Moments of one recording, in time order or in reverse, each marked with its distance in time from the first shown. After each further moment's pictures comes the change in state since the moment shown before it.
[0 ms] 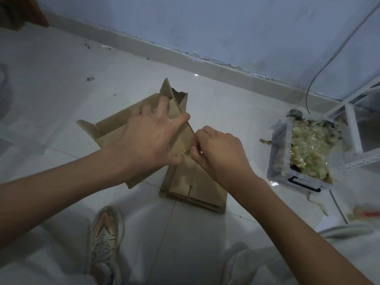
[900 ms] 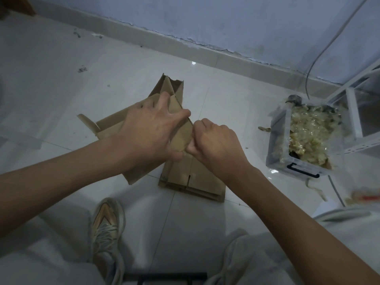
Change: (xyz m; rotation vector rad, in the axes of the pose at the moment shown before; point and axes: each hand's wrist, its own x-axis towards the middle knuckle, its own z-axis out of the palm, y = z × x) left_hand 0.005 0.011 0.009 -0.044 -0.063 0.076; right_hand -0.006 0.002 0.018 0.008 0.129 0.015
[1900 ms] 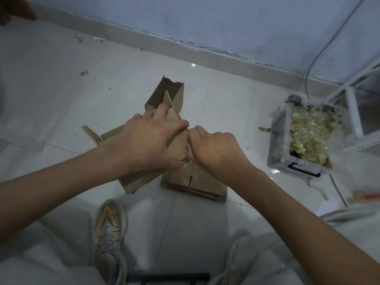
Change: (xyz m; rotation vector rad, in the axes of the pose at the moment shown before) left_hand -0.014 -0.008 0.008 -0.095 -0.072 0.039; right_hand -0.010 0.001 0.002 -0.265 -0.006 -0.189
